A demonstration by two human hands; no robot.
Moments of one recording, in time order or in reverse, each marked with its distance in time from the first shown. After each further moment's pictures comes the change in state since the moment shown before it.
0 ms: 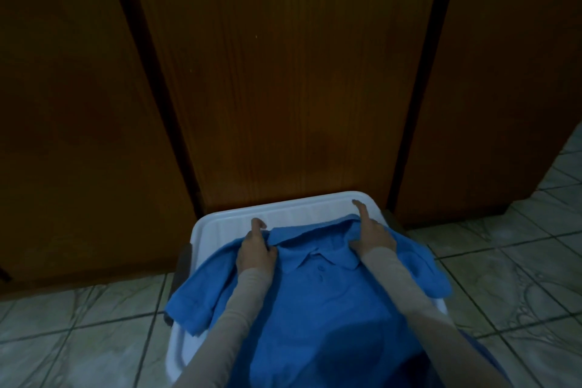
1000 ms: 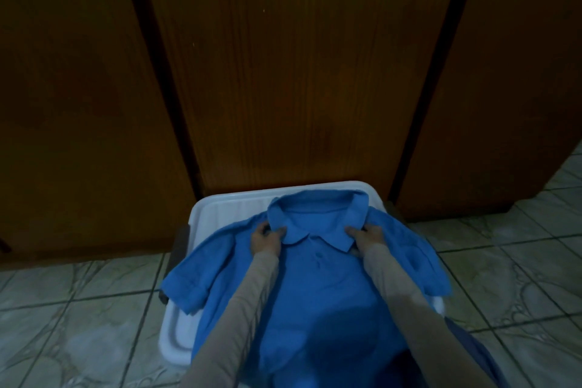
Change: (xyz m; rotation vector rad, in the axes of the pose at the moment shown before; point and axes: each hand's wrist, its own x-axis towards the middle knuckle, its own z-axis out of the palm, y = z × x) left_hand -0.003 0.020 0.024 -0.939 -0.001 -0.492; right_hand 0.010 0.005 0.027 1.016 -0.052 0.399
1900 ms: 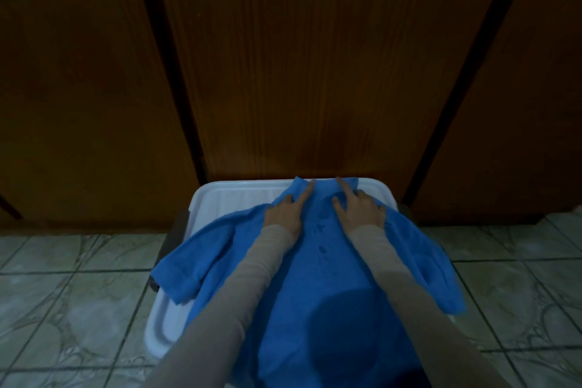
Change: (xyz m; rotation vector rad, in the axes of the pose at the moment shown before) left_hand 0.025 0.020 0.027 1.488 -0.230 0.599; right_hand 0.029 -0.027 0.025 -1.192 0.072 -0.612
